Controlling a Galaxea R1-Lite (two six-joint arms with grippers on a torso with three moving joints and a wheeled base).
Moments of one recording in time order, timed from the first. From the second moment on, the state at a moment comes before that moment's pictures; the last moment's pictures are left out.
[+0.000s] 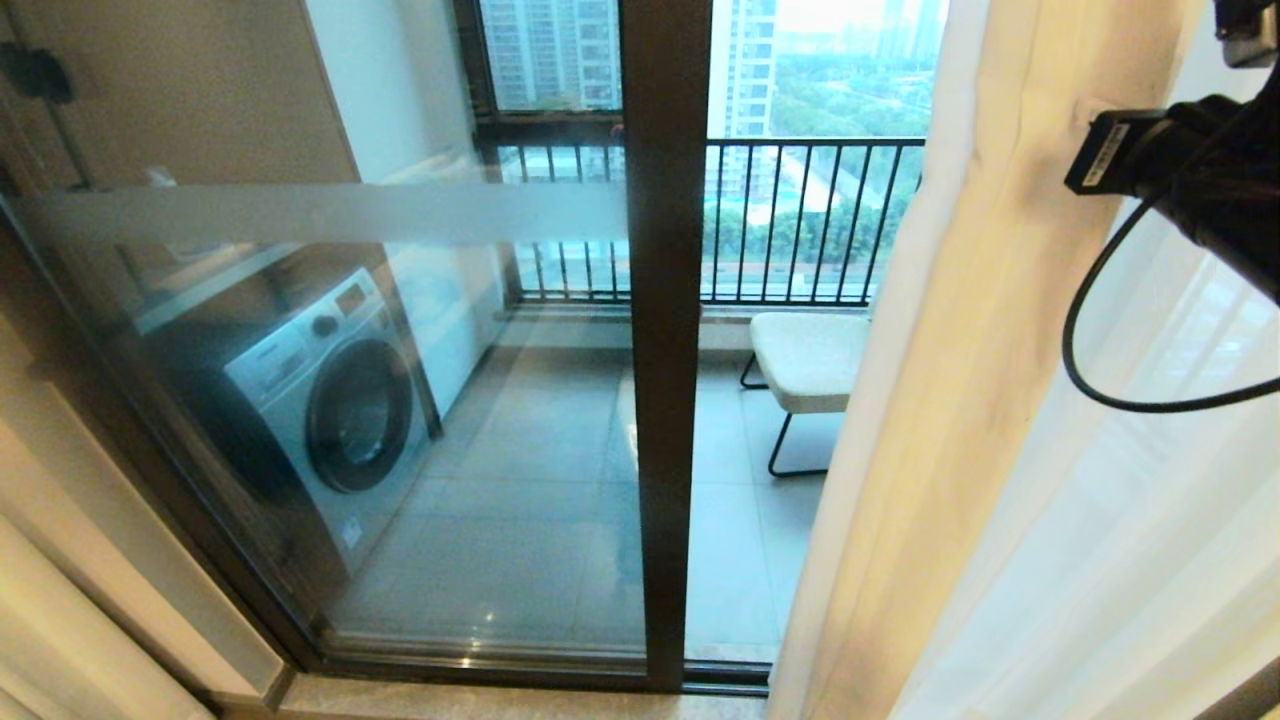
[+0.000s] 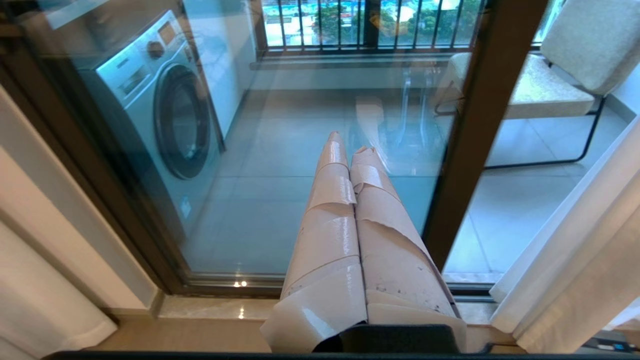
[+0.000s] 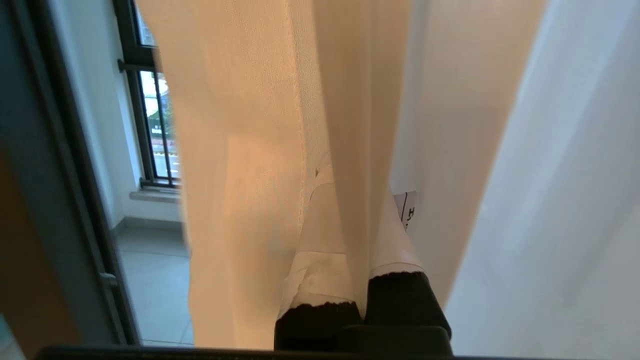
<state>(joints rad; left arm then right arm) 0.00 0.00 -0.02 0.03 -0.01 0.03 0.12 1.62 -1.16 -0.78 -0.13 -0.10</state>
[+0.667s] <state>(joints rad) 0.00 0.00 -0.02 0.03 -0.01 0.03 0.11 1.62 -1.15 -0.78 -0.13 -0.11</state>
